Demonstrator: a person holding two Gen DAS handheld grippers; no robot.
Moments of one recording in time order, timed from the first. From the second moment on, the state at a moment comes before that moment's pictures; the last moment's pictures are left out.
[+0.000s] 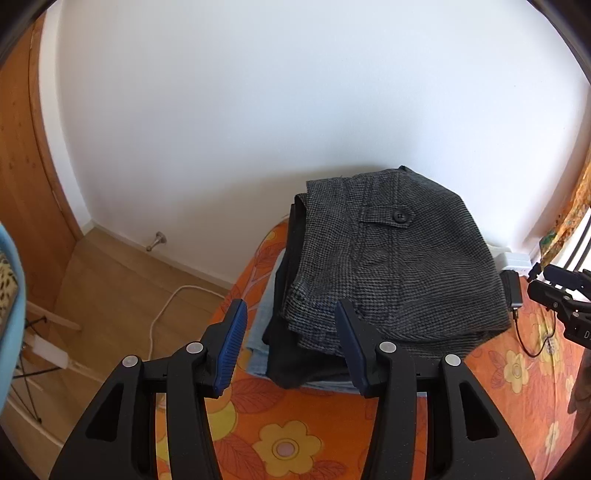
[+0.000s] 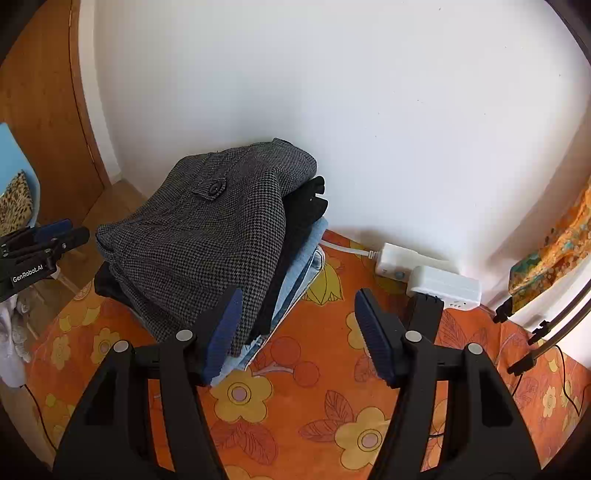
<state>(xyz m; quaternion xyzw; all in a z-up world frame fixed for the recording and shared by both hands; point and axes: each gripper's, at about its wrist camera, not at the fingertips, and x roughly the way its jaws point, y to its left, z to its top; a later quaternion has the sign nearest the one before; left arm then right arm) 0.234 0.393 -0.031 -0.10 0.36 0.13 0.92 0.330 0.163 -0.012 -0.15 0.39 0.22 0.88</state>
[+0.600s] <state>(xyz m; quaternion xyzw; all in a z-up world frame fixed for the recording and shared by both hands) 0.134 0.276 0.031 -0.11 0.30 0.07 0.94 0.202 0.051 0.044 -0.14 0.34 0.23 0.90</state>
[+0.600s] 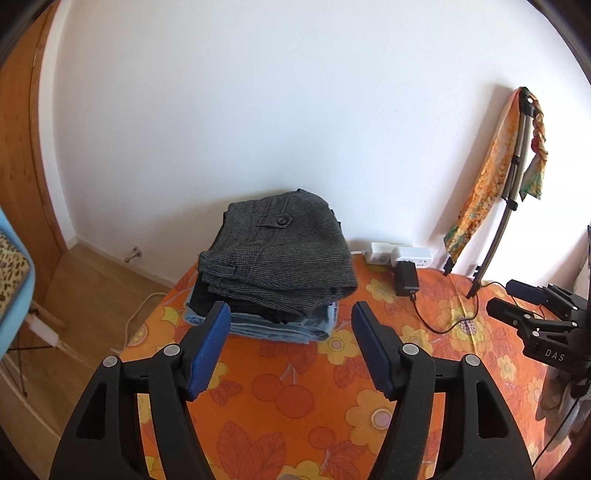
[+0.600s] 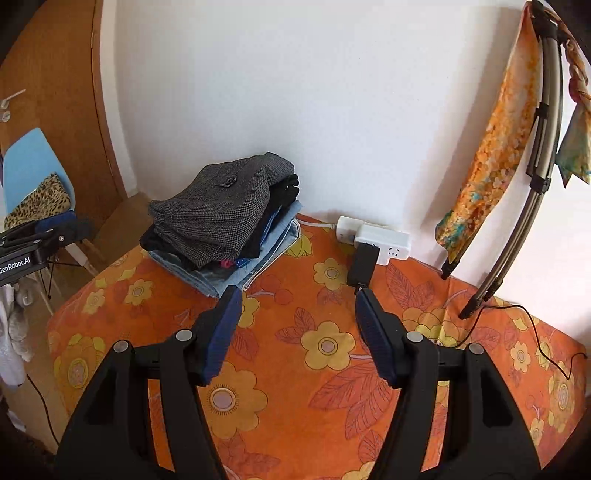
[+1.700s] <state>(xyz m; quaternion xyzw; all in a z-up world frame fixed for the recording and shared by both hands) 0.043 0.148 0.025 -0.08 0.27 0.08 0.96 0.063 -0.068 0.037 -0.12 0.27 0.19 0.94</state>
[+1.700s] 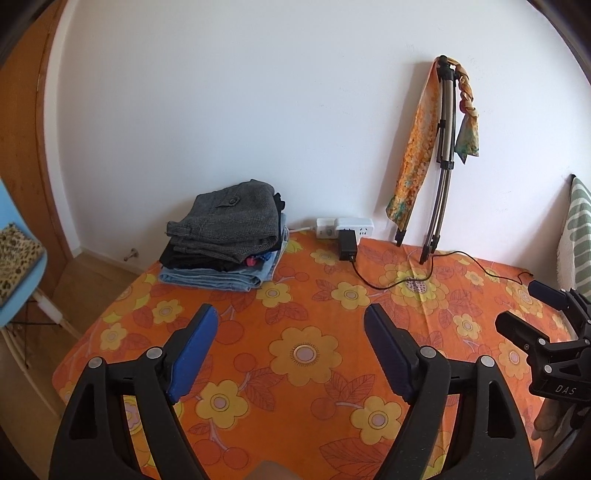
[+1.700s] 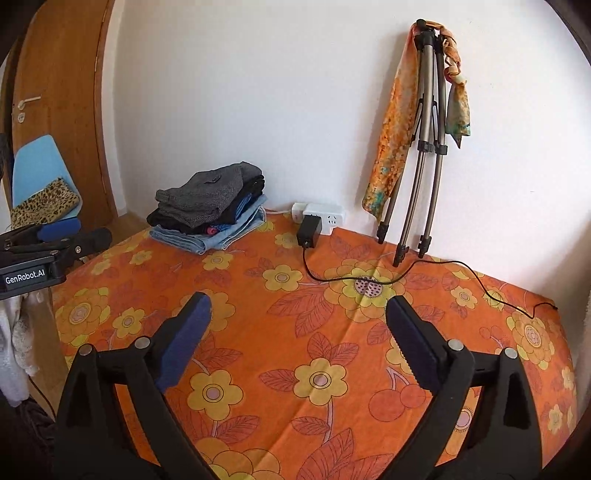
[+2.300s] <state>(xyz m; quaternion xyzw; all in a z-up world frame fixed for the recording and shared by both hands) 0.057 0.157 -0.002 -0.07 0.31 0.12 0.94 0.071 -0.057 0.014 -0.12 0.27 0.21 0.93</state>
